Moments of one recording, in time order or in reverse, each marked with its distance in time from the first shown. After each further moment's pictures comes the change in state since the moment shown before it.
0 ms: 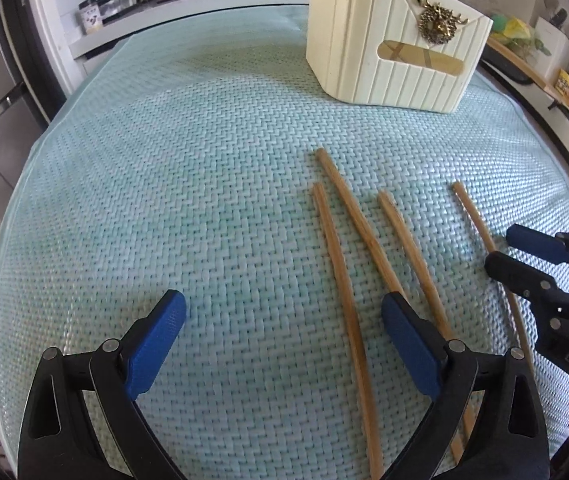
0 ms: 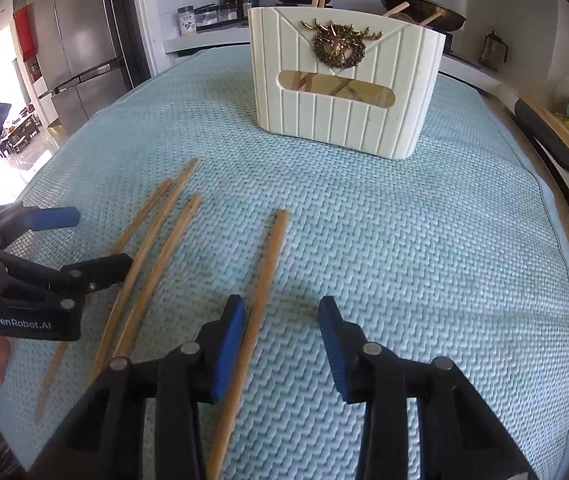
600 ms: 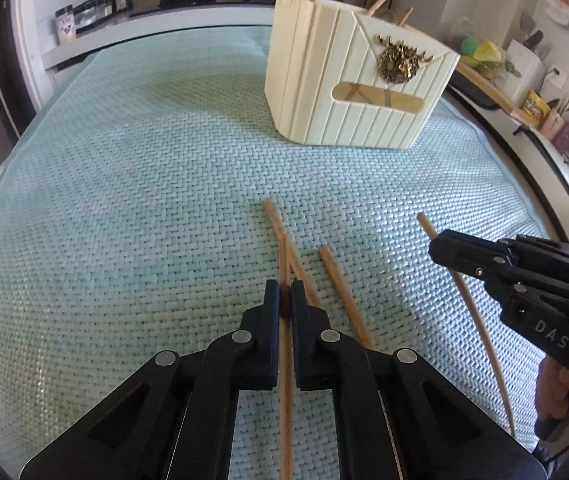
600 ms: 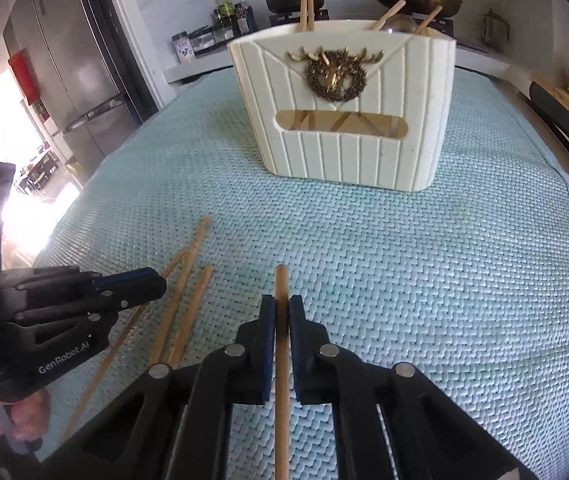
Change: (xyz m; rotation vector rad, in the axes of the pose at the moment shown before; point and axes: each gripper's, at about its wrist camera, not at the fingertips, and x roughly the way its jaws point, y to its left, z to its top) left arm -0.021 -0.006 0.009 -0.010 -0.079 -0.156; right arm -0.004 -0.014 0.030 0.114 -0.052 0.141
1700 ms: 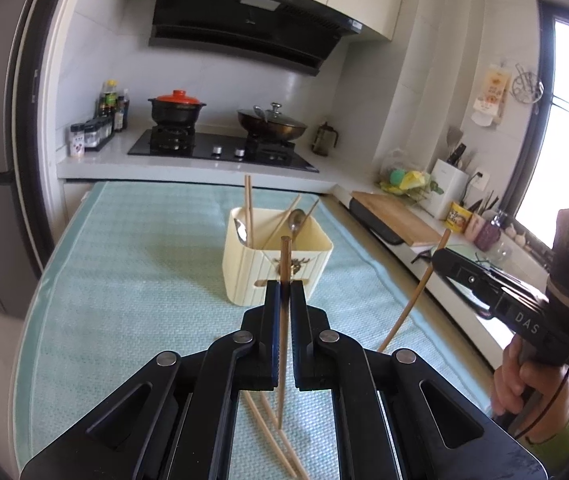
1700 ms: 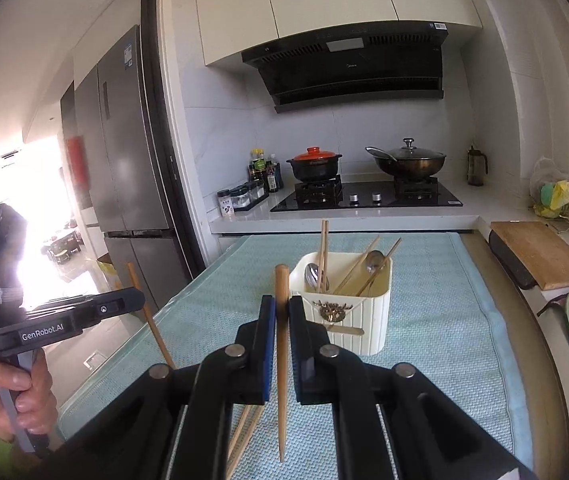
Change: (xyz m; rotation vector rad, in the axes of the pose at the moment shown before) left arm -0.191 -0.013 0.040 -0.008 -0.431 -0.161; right arm -0.216 0.026 0.028 -0.076 -0.509 0.028
